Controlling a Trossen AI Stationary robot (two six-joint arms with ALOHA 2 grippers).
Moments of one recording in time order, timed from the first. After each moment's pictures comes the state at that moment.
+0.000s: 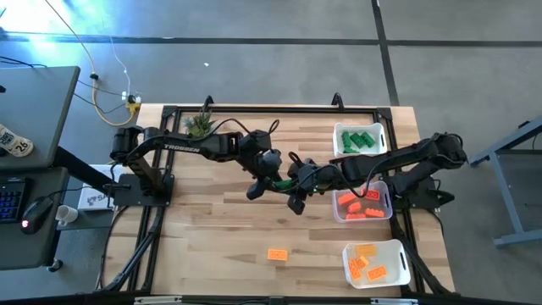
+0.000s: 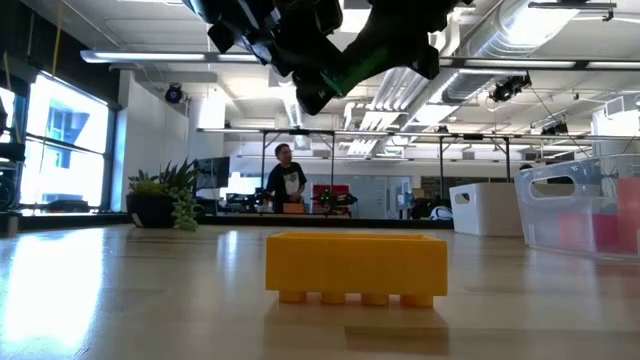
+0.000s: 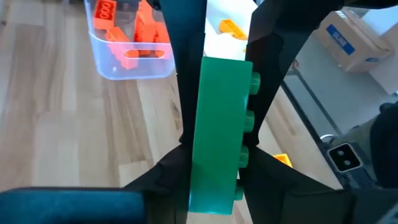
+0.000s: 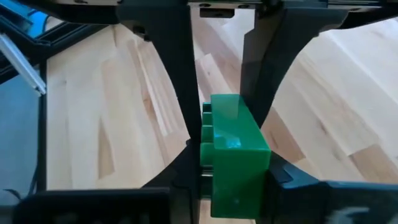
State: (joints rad) left arm 0.25 1.69 1.19 -0.17 0.55 0.03; right arm 0.17 1.52 1.19 -0.40 0.18 0.57
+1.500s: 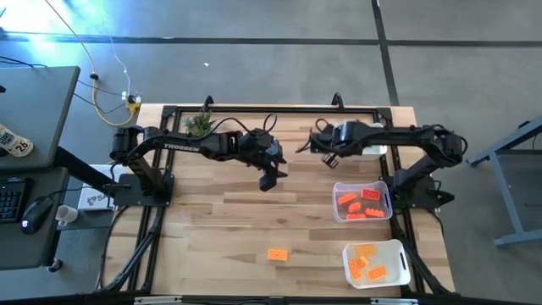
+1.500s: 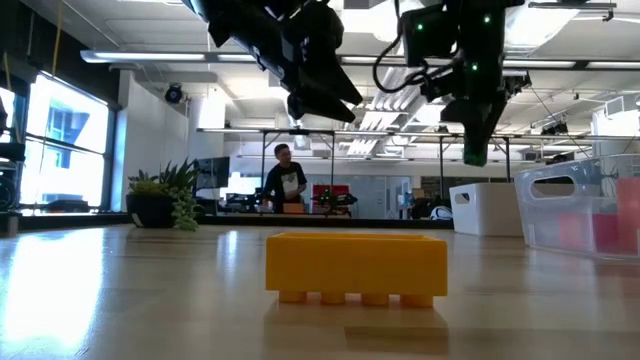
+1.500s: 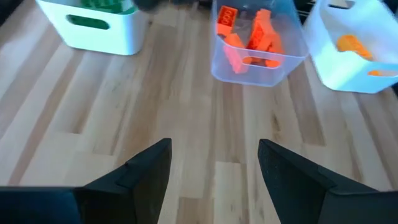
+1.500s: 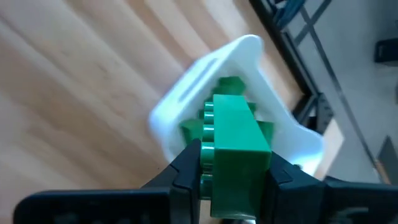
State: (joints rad) left arm 0.25 1.69 1.19 -0.17 0.15 -0.06; right arm -0.21 1.53 1.19 -1.27 0.55 0.54
